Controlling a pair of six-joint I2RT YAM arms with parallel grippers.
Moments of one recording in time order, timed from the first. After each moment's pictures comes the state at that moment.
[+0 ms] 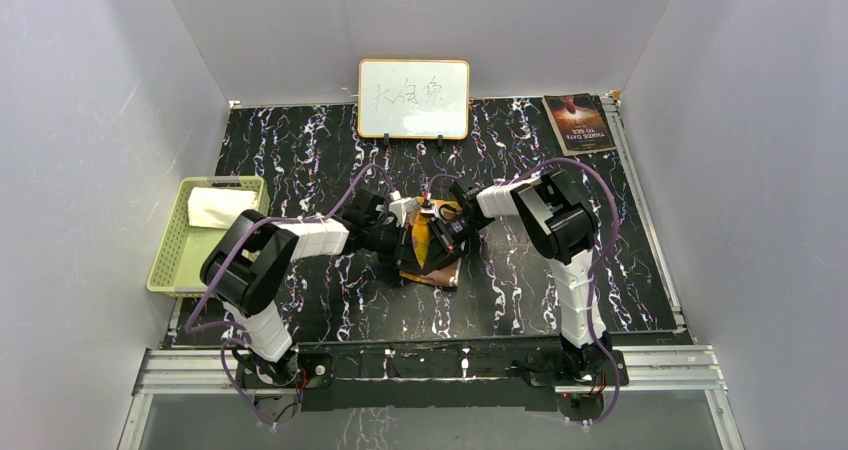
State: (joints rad) left arm -0.57 1.71 0.78 -0.03 0.73 -0.36; right arm 0.49 2.20 1.24 -0.48 -1.19 0.10
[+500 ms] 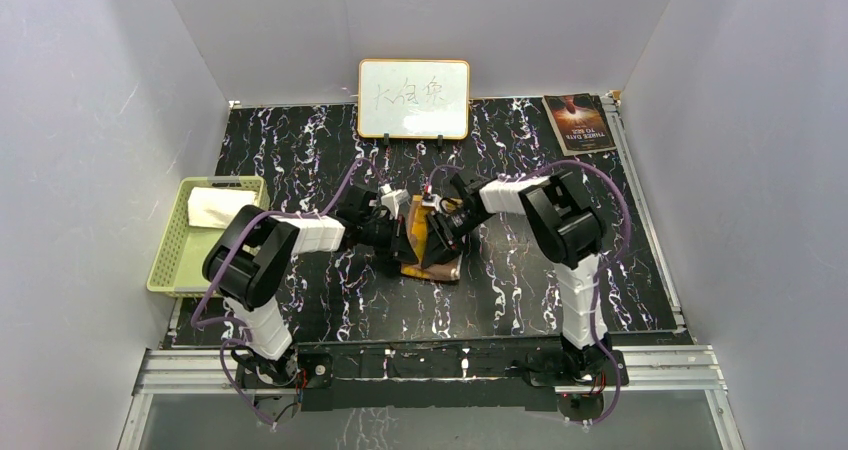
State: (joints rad) left arm -0.50 1.76 0.78 0.05 0.68 -0.38; right arm 0.48 2.16 1.25 -0.50 -1.13 0.12
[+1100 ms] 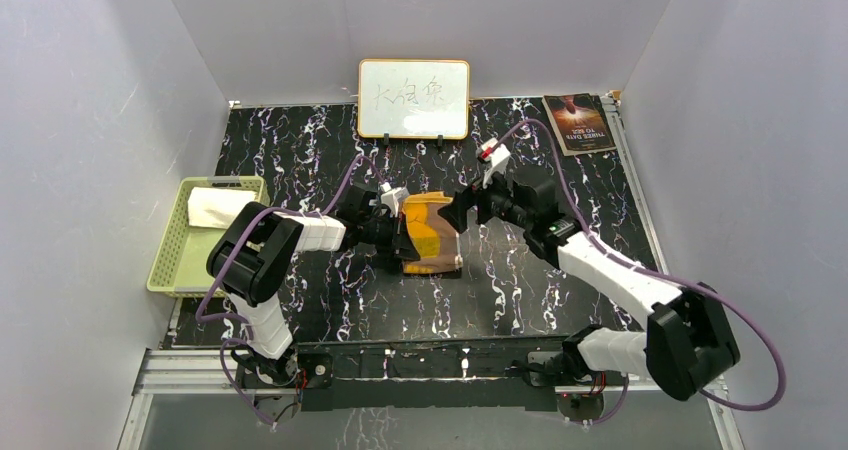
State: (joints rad) left arm -0.49 1.79 0.78 0.14 0.69 -0.42; right arm 0.49 1.23 0.74 0.17 -0.33 0.13
